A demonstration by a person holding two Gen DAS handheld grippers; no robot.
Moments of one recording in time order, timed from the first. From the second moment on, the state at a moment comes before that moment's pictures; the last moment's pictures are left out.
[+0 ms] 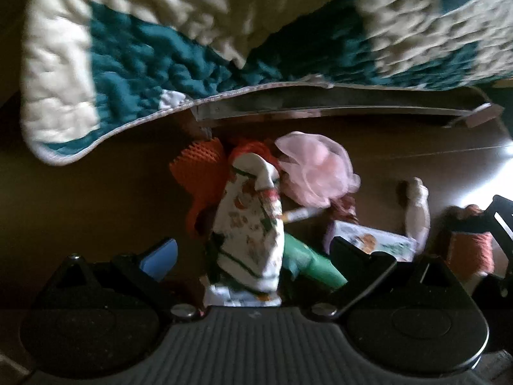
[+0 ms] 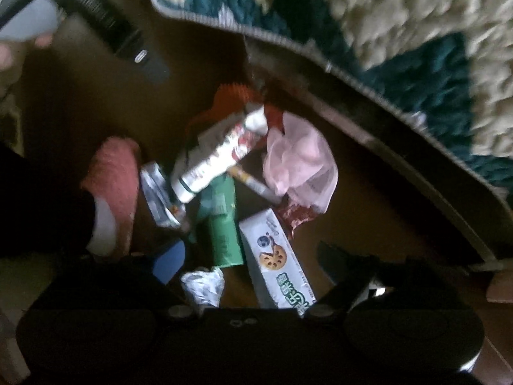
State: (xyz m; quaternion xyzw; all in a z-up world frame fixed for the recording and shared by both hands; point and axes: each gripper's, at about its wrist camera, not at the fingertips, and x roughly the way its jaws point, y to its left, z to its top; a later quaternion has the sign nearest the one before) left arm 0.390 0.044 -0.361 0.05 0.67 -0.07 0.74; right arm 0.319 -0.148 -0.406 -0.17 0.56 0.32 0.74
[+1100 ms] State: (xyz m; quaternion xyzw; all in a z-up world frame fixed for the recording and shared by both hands) left arm 0.417 0.062 -0.562 -0.05 0.76 -0.03 0.65; right arm 0.346 -0.133 -0.572 -0.23 0.63 0.33 0.67
